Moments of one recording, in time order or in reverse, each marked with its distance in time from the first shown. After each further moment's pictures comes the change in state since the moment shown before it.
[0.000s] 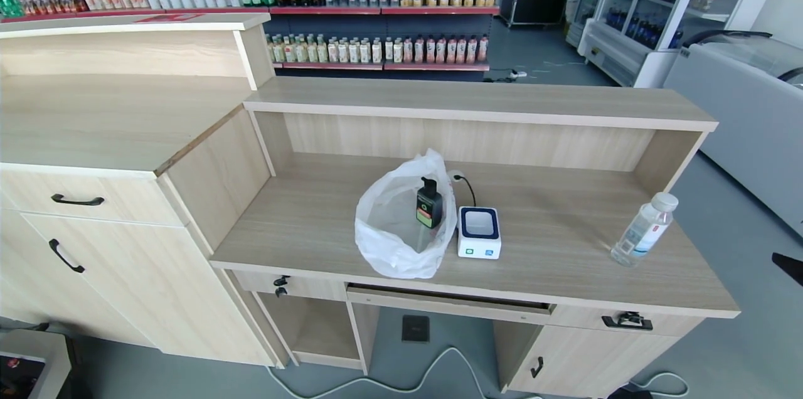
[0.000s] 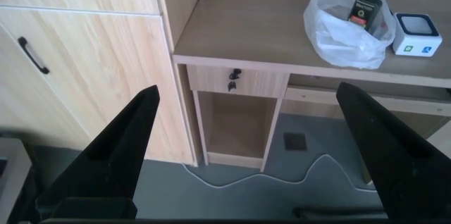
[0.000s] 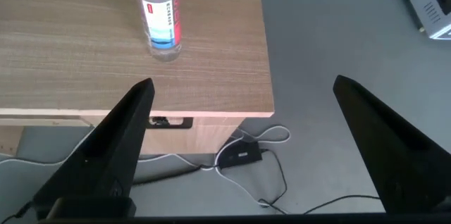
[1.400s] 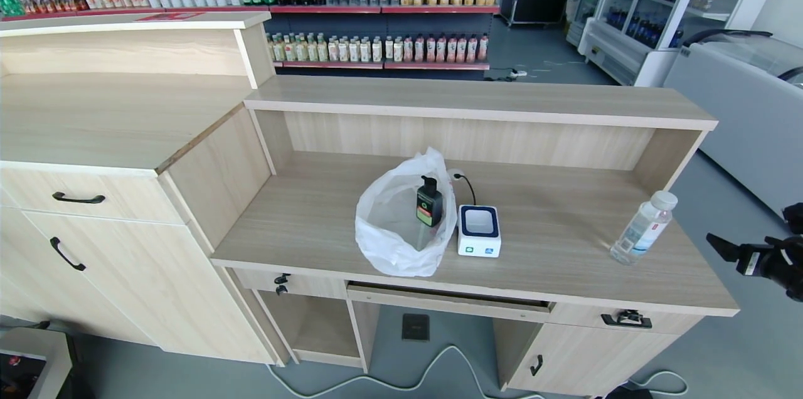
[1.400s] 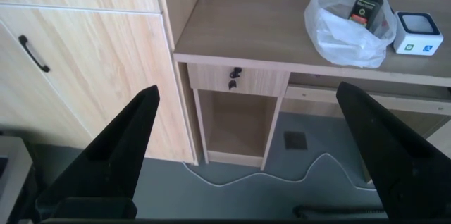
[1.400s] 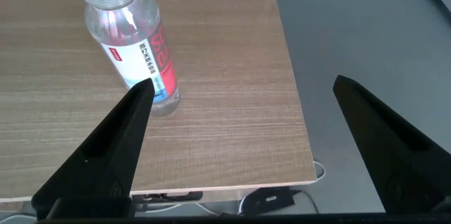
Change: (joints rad) left arm 0.000 0.000 0.000 0.000 0.000 0.000; right arm 0.164 0.525 -0.243 -0.401 -0.104 0.202
